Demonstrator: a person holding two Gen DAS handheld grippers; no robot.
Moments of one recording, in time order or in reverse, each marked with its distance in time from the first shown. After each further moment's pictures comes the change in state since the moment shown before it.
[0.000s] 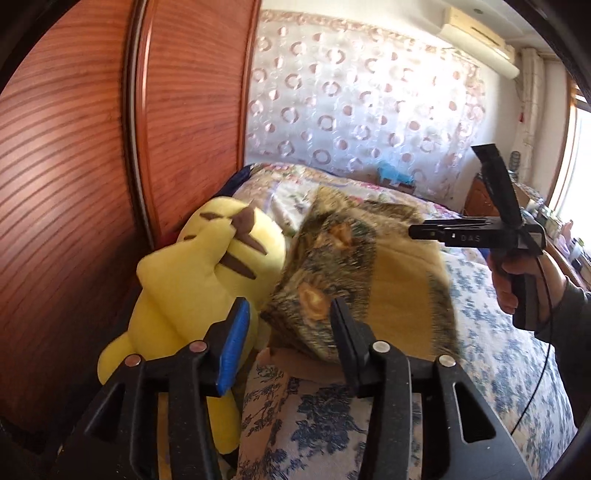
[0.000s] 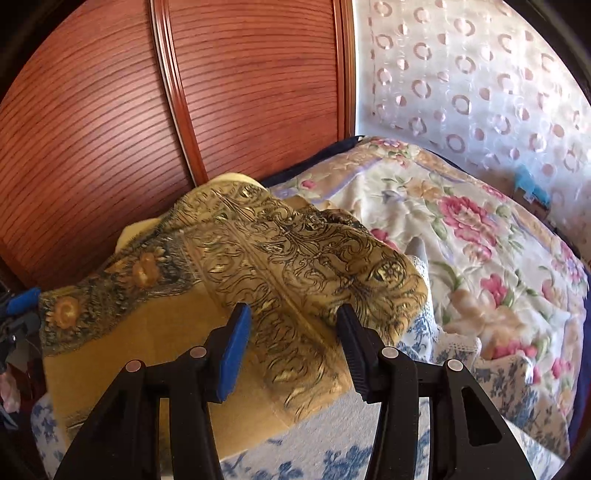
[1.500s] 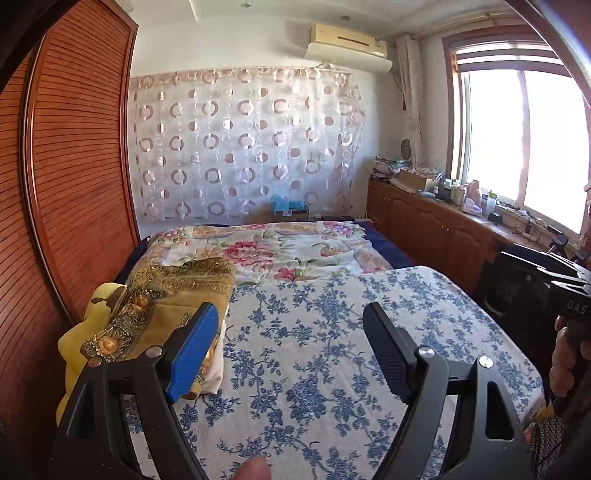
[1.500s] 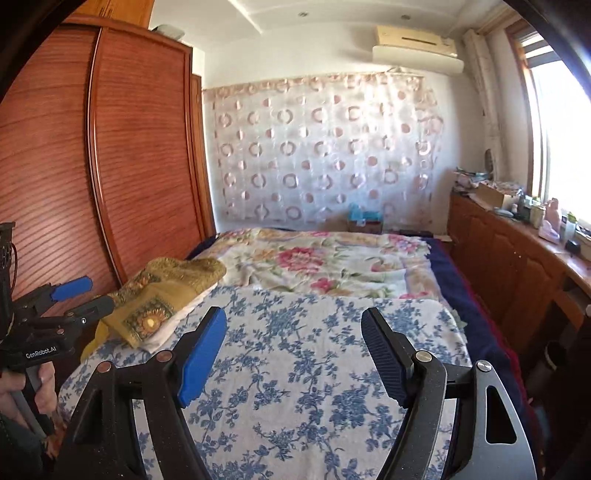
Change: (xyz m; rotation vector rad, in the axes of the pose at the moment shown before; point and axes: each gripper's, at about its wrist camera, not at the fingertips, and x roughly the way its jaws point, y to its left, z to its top) left arm -0.119 -0.203 -0.007 0.274 -0.166 -0.278; right arm -0.405 0.146 -0.296 0.325 -0.439 -0.506
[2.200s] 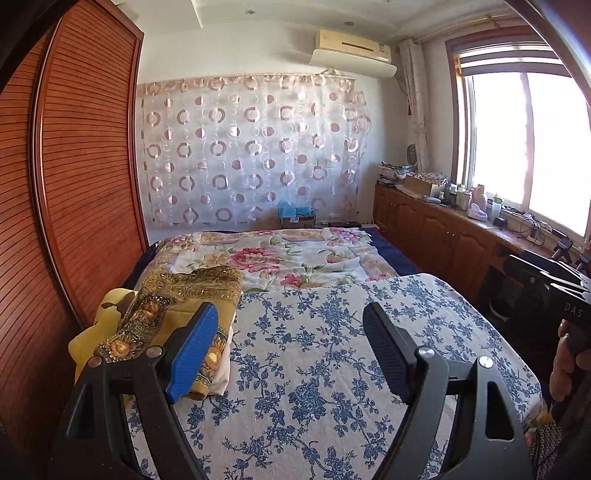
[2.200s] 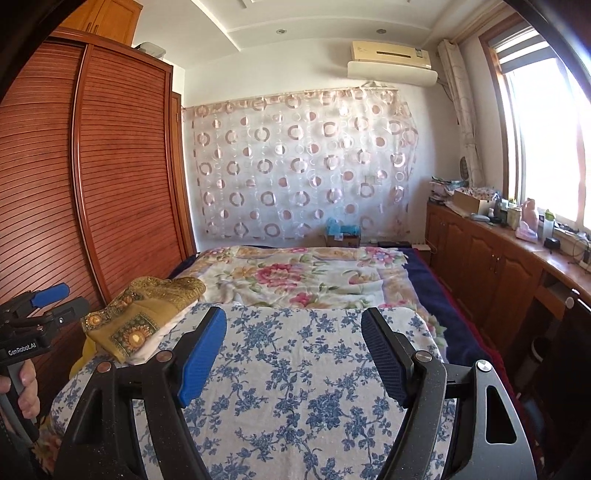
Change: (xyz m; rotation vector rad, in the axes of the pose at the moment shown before) left arm -0.013 -0.004 0.006 0.004 -0.019 0.036; right arm 0.001 0.019 -0.006 0.032 -0.038 -0.069
